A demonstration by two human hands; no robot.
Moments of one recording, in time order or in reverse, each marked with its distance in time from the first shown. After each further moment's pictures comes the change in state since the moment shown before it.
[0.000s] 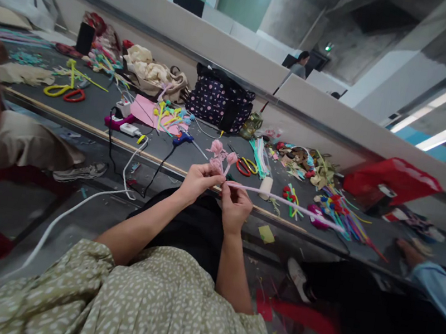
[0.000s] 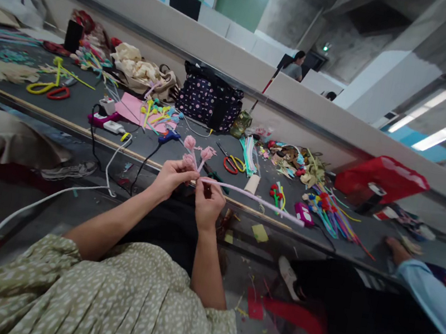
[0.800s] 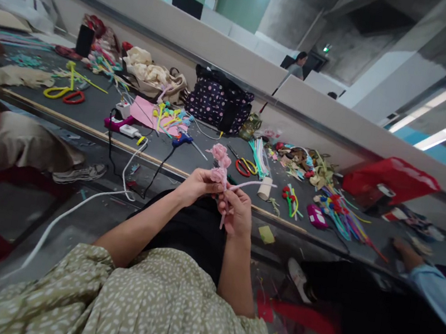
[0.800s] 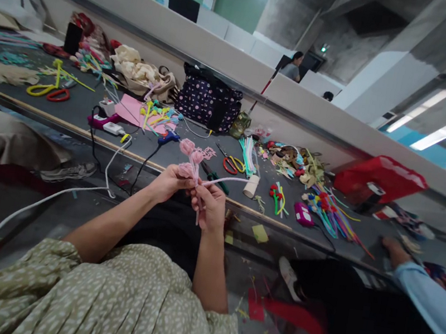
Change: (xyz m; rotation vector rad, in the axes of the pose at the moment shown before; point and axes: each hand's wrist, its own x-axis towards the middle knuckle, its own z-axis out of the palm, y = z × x) left_hand -0.004 -0.002 -0.007 -0.158 -0.261 -0.148; right_hand 0.006 -0.016 -0.014 0.781 -0.273 0.672
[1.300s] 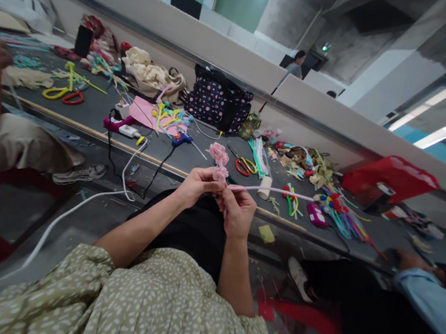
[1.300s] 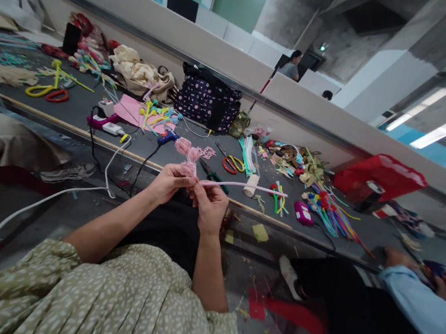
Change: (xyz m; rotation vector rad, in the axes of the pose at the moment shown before) left_hand -0.003 0.003 0.006 -0.053 0.101 0.047; right_hand -0.006 0.005 0.011 -0.279 0.114 -0.339
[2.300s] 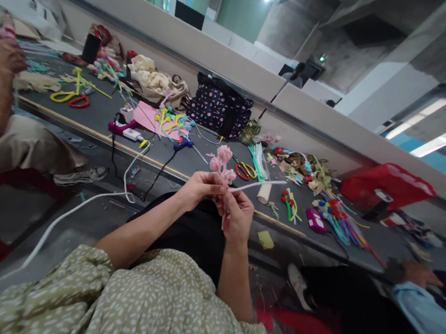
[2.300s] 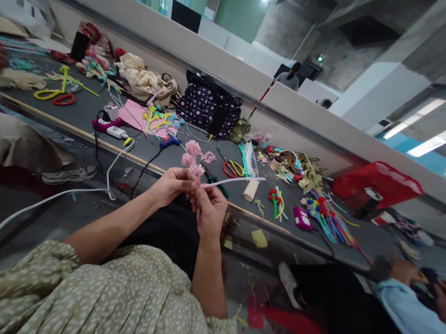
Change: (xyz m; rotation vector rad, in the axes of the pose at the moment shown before) left_hand -0.004 0.005 0.002 -0.037 -0.022 -0.085; right_hand -0.003 -0.002 0.000 0.101 -0.049 0.121
